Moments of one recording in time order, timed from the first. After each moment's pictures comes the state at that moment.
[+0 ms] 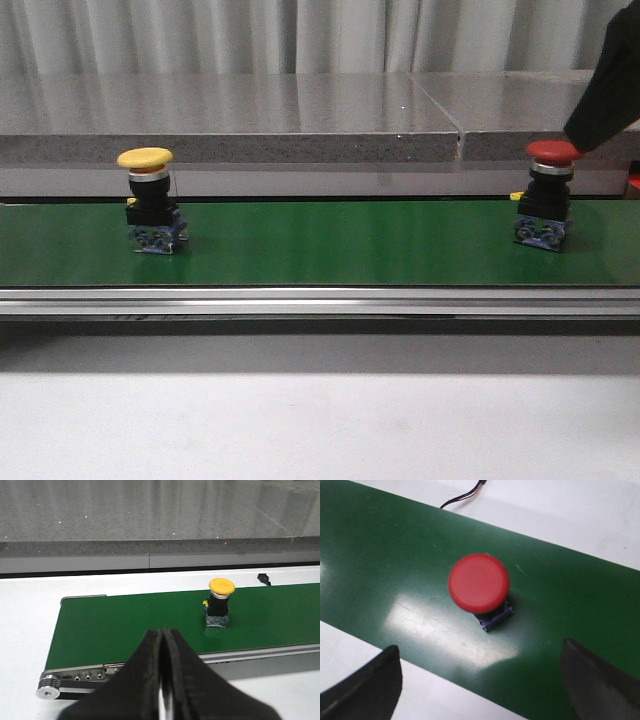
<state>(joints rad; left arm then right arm) -0.09 0.14 -0.47 -0.18 0.67 0.09 0.07 1.27 -0.88 0.45 0.62 -0.49</state>
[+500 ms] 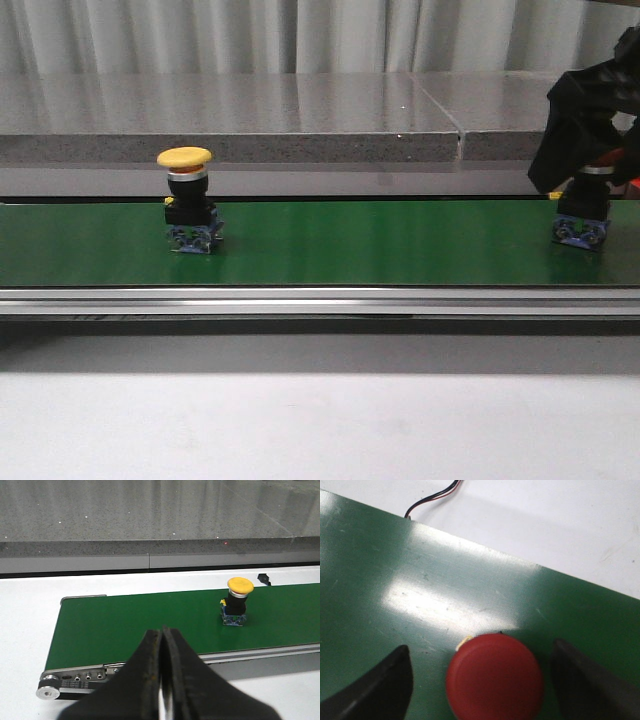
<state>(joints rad) -0.09 0.14 -0.47 -0.18 0.67 0.09 0.07 1.50 -0.97 0.45 0.54 -0.53</state>
